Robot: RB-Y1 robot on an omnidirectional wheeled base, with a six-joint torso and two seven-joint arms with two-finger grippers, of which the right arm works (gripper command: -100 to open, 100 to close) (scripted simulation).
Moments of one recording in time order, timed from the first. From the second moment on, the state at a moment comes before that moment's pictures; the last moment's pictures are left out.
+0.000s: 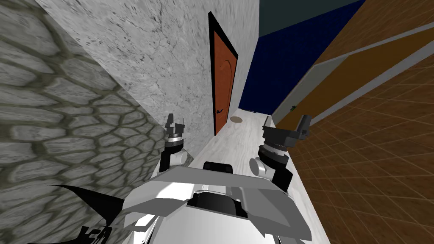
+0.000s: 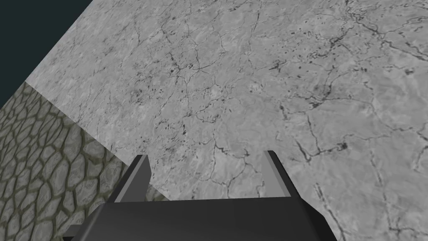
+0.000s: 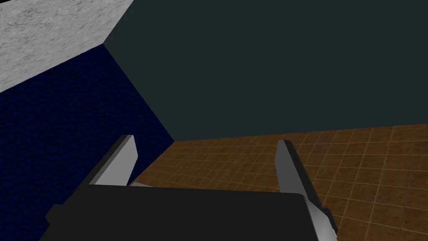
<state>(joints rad) 0.48 0.03 0.05 -2.37 -0.12 -0.61 -0.15</state>
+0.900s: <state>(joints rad) 0.43 -0.04 0.02 -2.17 -0.10 -0.62 -0.15</state>
